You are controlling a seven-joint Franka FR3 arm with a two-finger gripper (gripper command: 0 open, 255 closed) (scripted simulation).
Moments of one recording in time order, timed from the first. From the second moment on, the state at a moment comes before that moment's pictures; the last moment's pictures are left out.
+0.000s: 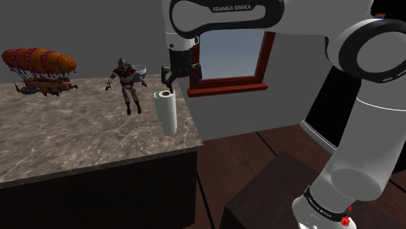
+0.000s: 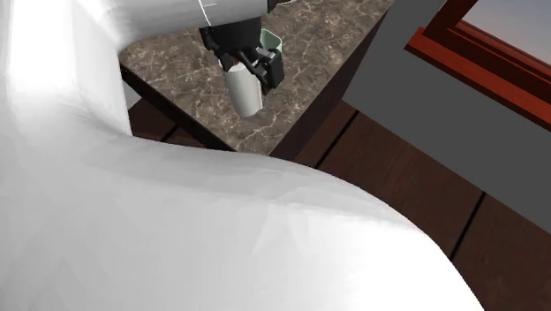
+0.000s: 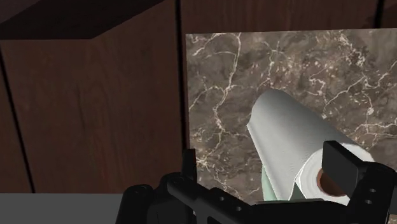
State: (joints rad) arm 0.07 0.20 0.38 -1.49 -0.10 1.64 0.83
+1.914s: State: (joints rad) arm 0.16 0.47 0.37 -1.16 -0.20 1.60 0.94
